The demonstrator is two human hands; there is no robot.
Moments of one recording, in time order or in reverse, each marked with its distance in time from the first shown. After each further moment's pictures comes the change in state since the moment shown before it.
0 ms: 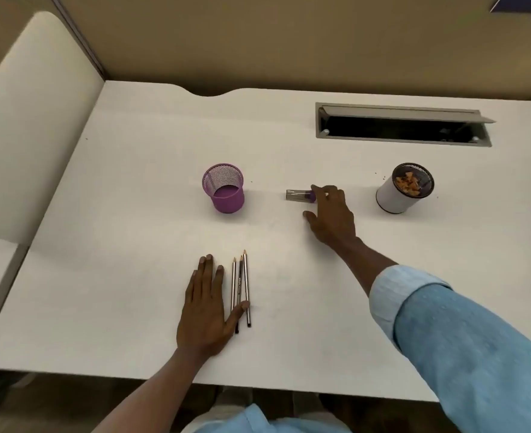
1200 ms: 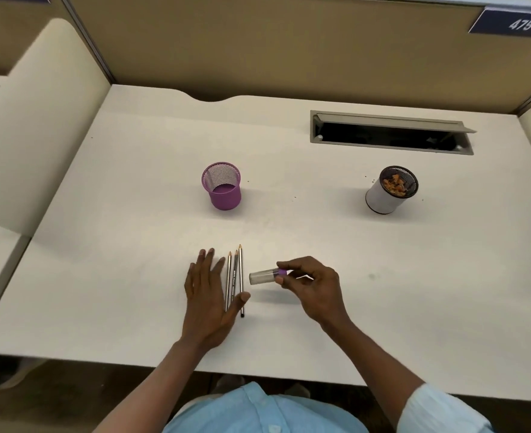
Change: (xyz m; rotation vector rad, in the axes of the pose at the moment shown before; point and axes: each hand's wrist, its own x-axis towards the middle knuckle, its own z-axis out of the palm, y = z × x) left_hand -0.007 0.025 -0.012 -0.207 0.106 0.013; right_hand -0.172 -0.050 -0.011 1.015 -0.017 0.134
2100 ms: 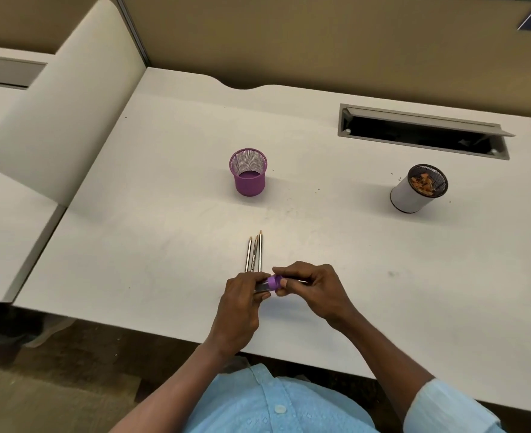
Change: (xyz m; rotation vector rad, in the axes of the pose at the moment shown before) left_hand -0.041 0.035 -0.001 -0.274 0.067 0.064; right_hand -0.013 -0.007 0.013 0.014 -0.376 -0.020
